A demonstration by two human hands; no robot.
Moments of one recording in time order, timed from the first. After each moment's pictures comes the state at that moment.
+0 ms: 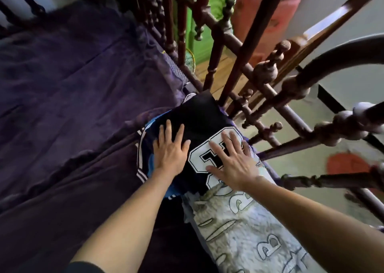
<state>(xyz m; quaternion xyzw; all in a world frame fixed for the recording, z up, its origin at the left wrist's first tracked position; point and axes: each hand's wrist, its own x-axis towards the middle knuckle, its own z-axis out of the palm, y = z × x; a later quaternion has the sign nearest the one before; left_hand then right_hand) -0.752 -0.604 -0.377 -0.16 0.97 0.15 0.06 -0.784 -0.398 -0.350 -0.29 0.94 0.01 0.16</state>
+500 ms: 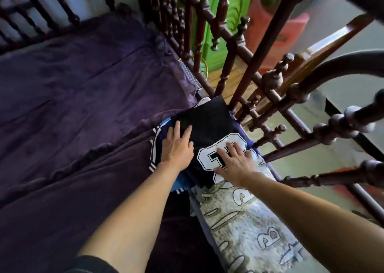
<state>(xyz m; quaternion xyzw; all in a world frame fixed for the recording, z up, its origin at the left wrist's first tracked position) -0.736 -0.617 -0.342 -0.16 0.96 0.19 0.12 -0.776 -0.413 -0.347 -0.27 0.92 0.08 0.27</state>
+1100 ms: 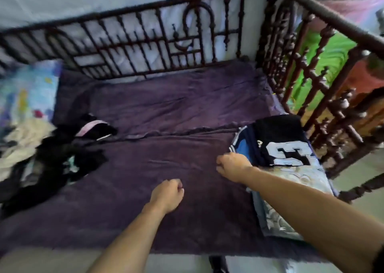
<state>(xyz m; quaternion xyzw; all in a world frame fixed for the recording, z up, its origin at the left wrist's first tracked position) -0.318 -0.578 -0.196 -0.43 0.87 0.21 0.11 -0.546 -0.487 -0.194 -0.57 0.81 -0.02 0.15</state>
